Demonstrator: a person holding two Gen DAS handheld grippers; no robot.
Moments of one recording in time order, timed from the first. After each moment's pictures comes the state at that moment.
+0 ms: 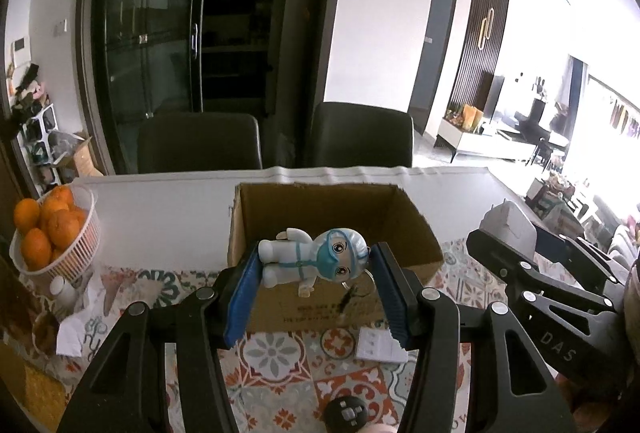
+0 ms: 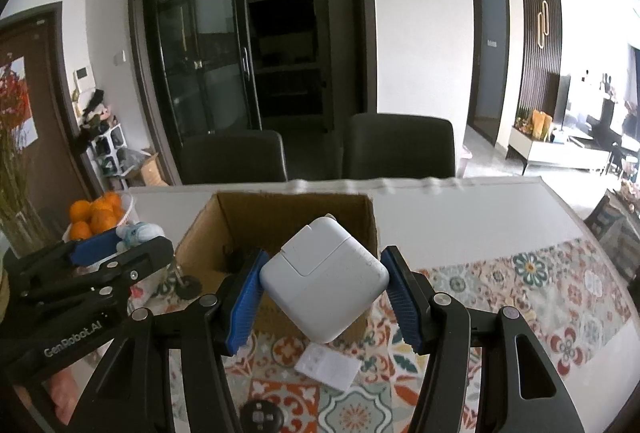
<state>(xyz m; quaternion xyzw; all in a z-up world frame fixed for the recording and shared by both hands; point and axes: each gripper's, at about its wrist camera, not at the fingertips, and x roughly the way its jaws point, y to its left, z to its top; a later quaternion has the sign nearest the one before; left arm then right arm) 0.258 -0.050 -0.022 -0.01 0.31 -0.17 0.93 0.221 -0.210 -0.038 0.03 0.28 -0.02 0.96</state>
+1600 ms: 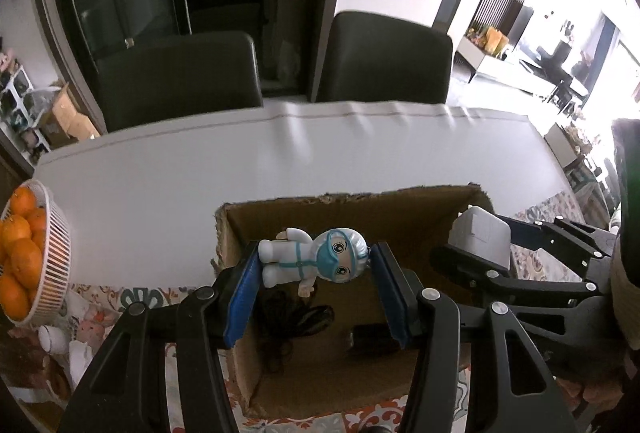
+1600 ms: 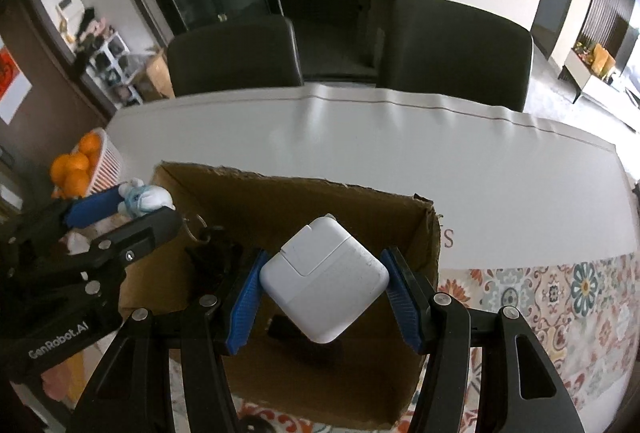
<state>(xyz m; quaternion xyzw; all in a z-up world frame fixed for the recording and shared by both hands) 0.437 -0.078 -0.071 0.02 0.50 -0.16 0.85 0.428 -0.227 -0.094 0.03 0.52 0.06 0.85</state>
